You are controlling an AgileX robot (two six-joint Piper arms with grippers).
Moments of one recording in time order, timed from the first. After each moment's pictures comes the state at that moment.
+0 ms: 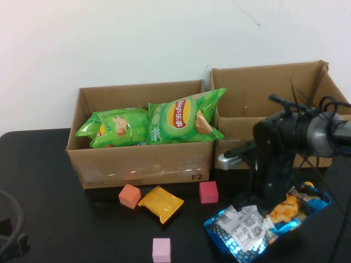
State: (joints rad) right arm 0.49 2.15 -1.40 -0.05 0.88 0.05; left arm -0.02 0.72 -0.40 -0.14 0.44 -0.07
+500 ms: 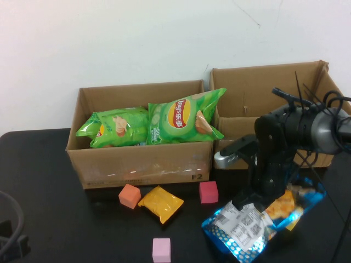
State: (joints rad) right arm 0.49 2.12 -1.40 -0.03 0.87 -0.08; left arm -0.02 0.72 -0.40 -0.14 0.46 -0.07
